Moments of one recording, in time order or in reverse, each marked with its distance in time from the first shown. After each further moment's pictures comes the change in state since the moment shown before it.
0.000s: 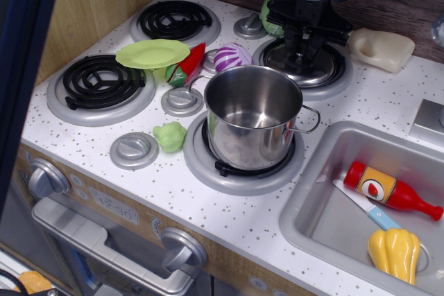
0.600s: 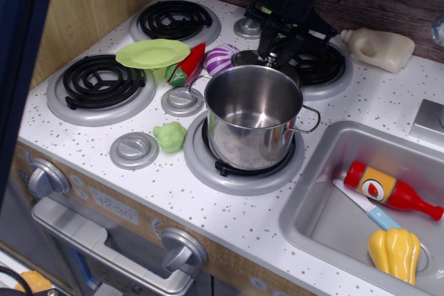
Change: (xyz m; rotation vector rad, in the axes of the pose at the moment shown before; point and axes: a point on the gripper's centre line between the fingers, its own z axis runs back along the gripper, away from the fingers) arm -0.034 0.023 0.030 0.199 0.171 0.072
